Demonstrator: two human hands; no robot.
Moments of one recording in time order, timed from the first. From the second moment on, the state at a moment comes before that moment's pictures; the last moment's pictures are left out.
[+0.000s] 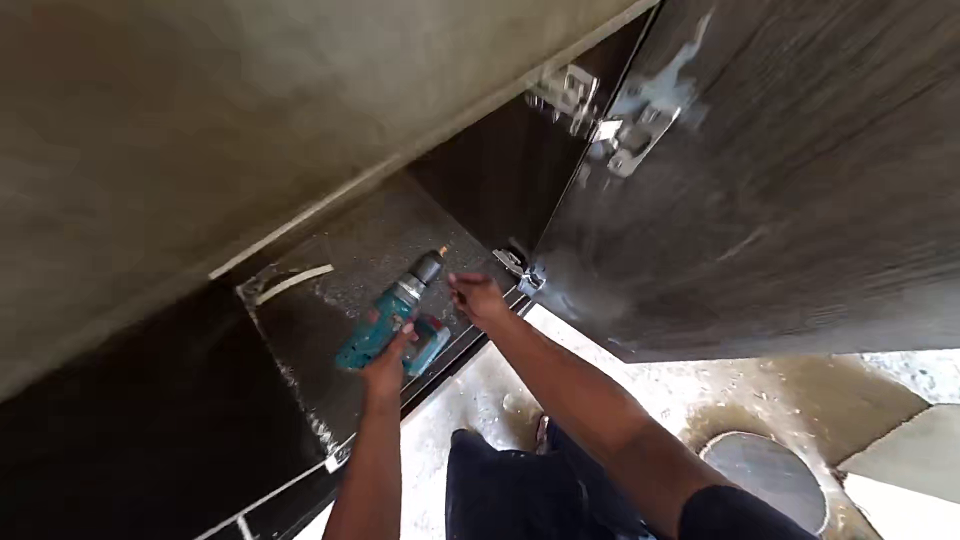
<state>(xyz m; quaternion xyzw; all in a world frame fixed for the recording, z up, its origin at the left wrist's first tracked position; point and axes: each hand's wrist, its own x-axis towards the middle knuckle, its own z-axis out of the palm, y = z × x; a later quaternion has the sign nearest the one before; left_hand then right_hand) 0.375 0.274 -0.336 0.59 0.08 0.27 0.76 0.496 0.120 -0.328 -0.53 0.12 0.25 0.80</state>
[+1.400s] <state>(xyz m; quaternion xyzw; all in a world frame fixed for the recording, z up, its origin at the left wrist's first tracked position) 0.434 0.300 -0.387 0.64 -0.18 0.32 0.67 0.584 0.143 -0.355 -0.11 -0.16 0.07 0.98</state>
